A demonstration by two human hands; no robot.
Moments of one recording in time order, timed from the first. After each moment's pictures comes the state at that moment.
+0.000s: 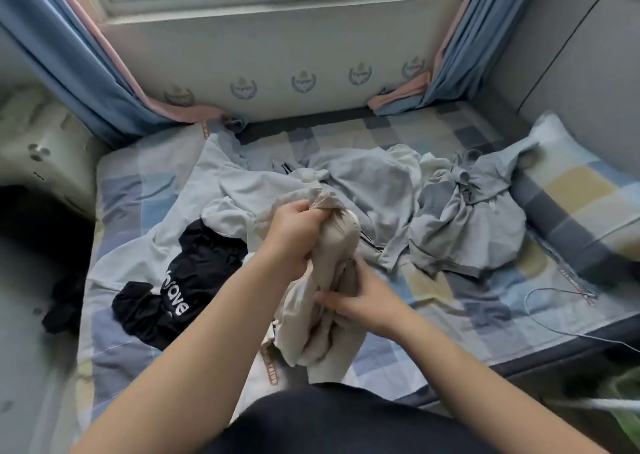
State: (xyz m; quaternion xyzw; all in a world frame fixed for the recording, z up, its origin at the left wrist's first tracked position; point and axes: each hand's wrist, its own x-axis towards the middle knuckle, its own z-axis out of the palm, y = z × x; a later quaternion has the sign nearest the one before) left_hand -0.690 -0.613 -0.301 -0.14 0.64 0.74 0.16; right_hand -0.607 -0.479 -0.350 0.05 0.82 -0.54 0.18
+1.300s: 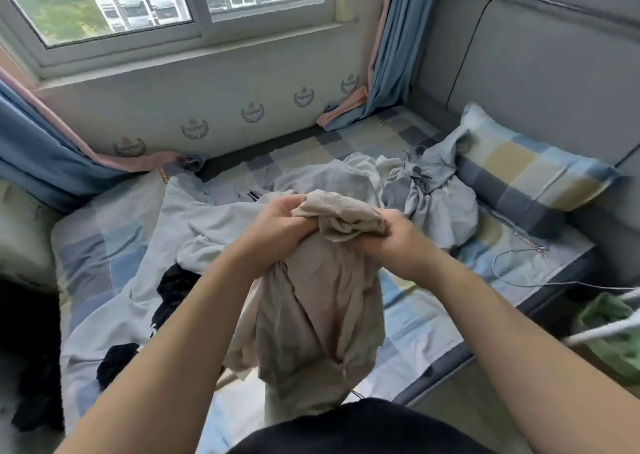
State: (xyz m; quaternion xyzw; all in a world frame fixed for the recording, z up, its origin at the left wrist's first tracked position) left_hand -0.680 -0.646 -0.235 0.18 0.75 0.60 0.22; right_hand -0.601 -0.456 -0.247 -0.02 0.77 -0.64 0.02
